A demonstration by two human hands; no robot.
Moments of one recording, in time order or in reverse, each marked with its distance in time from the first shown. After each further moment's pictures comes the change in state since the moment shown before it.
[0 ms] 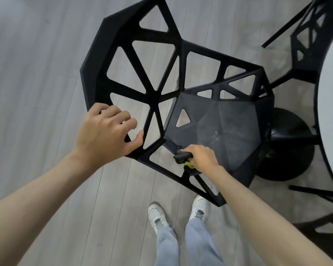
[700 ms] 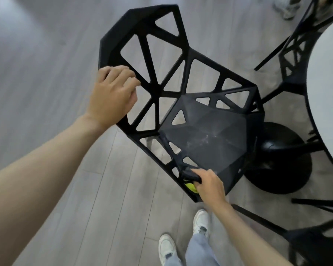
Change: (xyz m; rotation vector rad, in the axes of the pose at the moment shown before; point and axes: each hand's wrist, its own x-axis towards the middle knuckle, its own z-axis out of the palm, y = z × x) left_hand 0.011 -0.043 0.005 0.076 0.133 -0.097; right_hand -0.091 -0.009 0.081 0.260 0.340 0.090
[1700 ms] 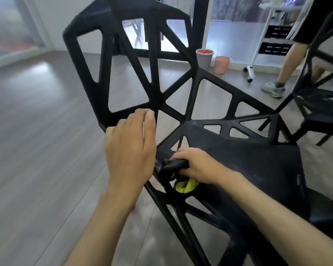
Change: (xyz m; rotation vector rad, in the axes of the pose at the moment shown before) left_hand -0.098 0.173 0.119 -0.437 0.376 -0.755; right_hand 0.216 0.003 0.028 -0.172 -0.028 -0.776
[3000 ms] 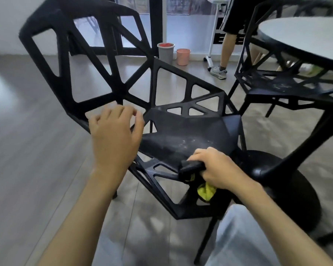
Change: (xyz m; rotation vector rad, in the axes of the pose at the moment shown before) left_hand -0.032 0.023 -0.005 0.165 -0.029 0.268; right_hand -0.172 -0.025 -0.013 -0.186 0.135 0.377
